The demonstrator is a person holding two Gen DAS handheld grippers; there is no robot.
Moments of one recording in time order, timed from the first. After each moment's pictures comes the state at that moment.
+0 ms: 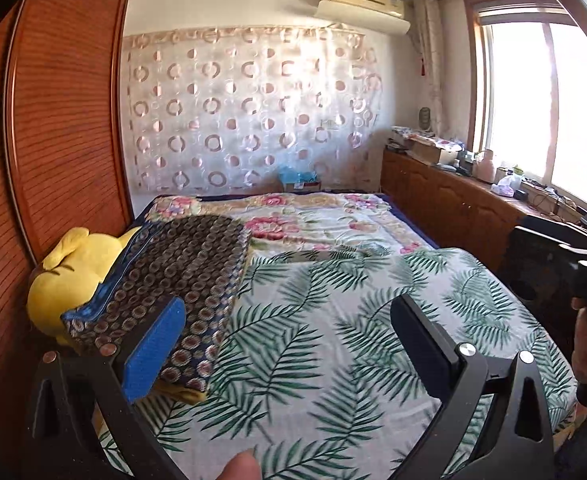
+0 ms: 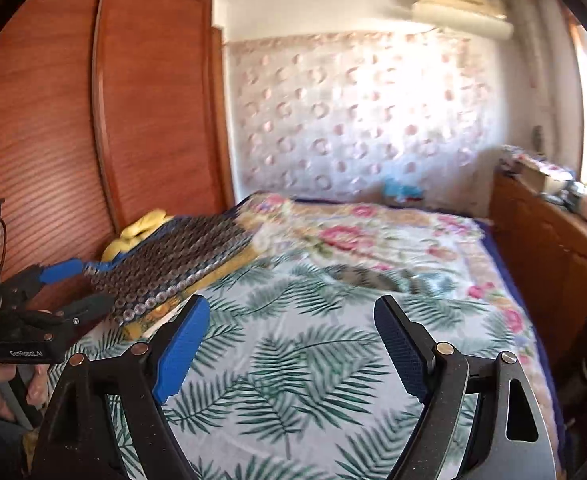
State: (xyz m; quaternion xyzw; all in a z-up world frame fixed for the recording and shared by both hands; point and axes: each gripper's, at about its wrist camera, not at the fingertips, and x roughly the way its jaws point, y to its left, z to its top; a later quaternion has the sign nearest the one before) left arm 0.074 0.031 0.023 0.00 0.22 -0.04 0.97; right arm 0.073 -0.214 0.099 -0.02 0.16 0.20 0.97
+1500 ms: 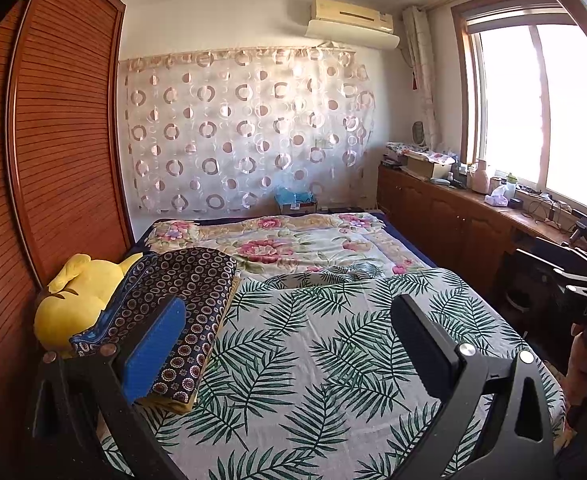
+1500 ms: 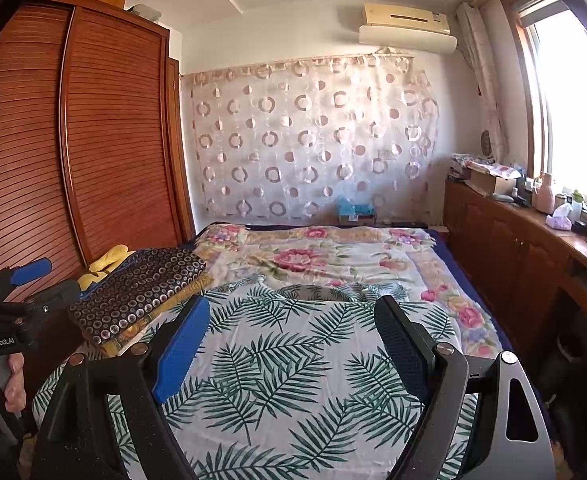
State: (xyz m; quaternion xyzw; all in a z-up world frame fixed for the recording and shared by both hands) left arm 0.053 -0.002 0.057 0.01 0.19 -0.04 0.98; right arm 0.036 -0.212 0.088 0.01 0.14 0.14 0.98
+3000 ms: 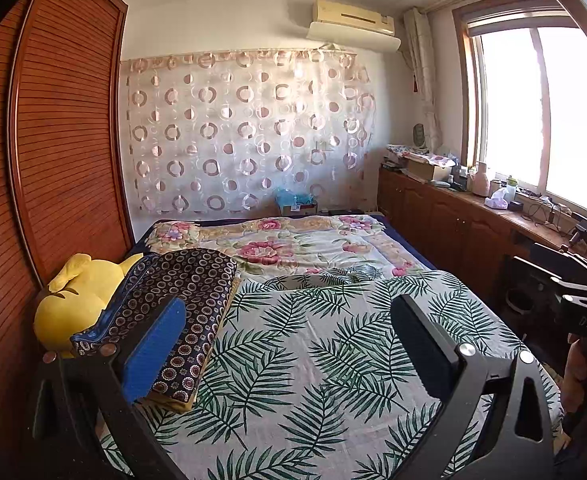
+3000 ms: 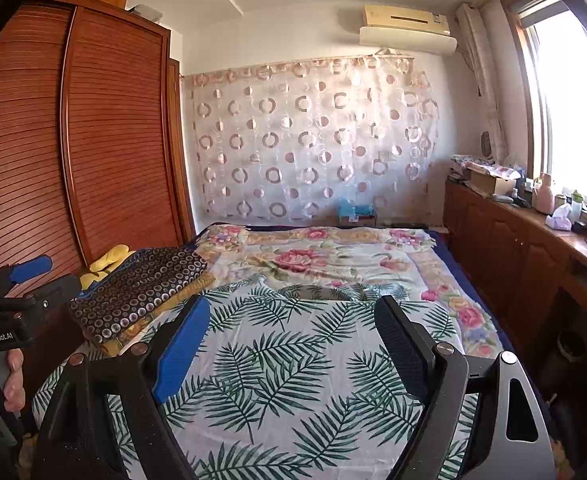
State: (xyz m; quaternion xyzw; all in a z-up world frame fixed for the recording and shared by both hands) left arm 0.050 -0.001 0.059 0.01 0.19 -0.04 0.98; right arm 0.040 -0.224 0.088 0.01 0.13 0.15 0.98
